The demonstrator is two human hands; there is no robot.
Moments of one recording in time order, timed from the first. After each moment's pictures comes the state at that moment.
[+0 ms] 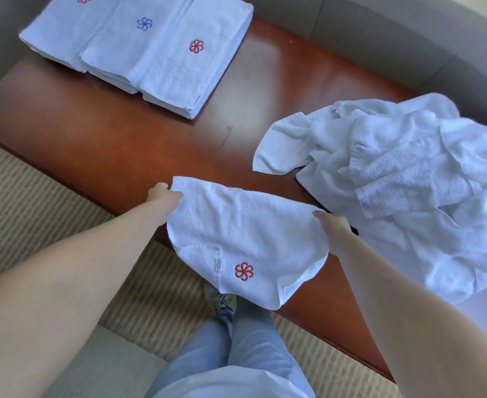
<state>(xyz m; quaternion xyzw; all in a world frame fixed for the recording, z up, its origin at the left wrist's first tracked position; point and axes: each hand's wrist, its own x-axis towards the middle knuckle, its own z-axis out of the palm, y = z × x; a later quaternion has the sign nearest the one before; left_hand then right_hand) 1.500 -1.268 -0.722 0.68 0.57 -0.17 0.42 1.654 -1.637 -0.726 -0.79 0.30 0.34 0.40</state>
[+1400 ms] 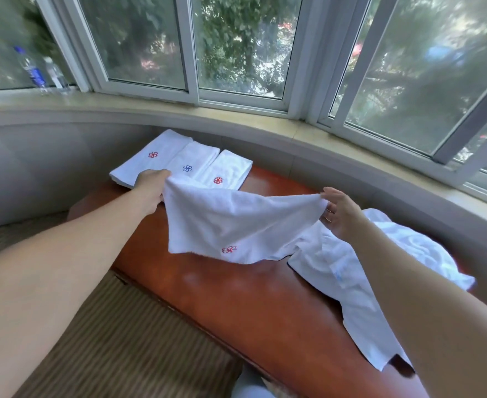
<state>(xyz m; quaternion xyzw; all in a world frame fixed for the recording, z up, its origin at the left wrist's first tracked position) 1.519 -1.186 -0.426 0.58 0.45 0.17 0.65 1.700 -1.586 -0.434 -0.63 0.12 0.26 0.73</state>
